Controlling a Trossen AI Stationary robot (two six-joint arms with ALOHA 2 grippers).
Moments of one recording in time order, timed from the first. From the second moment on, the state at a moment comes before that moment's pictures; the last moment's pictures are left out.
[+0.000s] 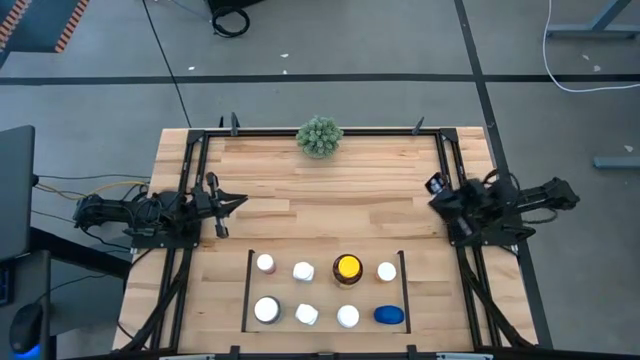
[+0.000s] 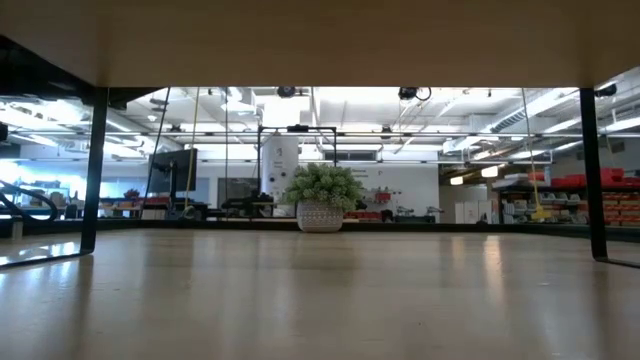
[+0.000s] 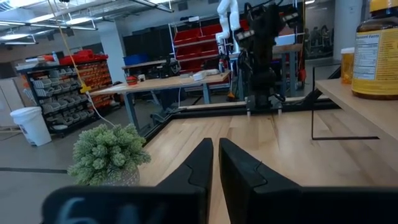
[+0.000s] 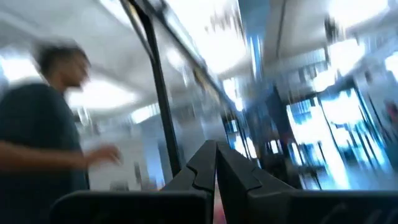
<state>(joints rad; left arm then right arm) -0.11 0.01 0.01 0.09 -0.38 0.17 0.19 0.11 0.01 0.69 -0.01 0.24</state>
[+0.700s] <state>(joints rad) -0.11 0.01 0.01 0.10 -0.38 0.17 0.19 0.13 0.38 1.05 -0.01 0.24</state>
